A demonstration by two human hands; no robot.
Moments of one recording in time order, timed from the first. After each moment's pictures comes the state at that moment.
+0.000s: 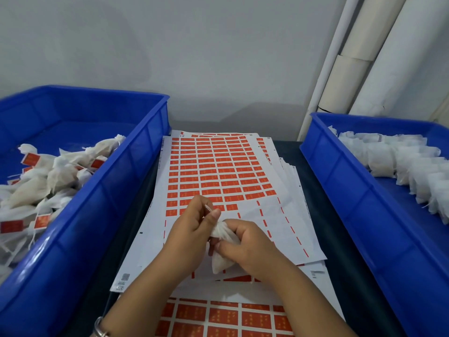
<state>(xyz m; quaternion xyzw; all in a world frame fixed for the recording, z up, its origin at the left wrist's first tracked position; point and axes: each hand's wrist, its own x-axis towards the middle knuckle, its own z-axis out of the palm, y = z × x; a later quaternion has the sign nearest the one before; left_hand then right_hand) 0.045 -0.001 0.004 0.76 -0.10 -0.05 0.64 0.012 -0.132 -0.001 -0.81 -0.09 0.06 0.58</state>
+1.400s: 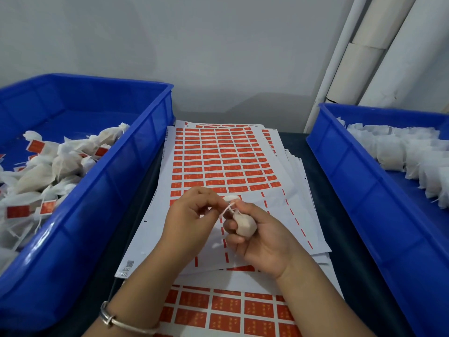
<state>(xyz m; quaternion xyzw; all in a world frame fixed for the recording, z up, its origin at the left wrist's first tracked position) 0.042 0.003 0.013 0.82 -0.14 0.05 0.56 0.018 -0.136 0.008 -0.35 0.09 0.20 0.91</state>
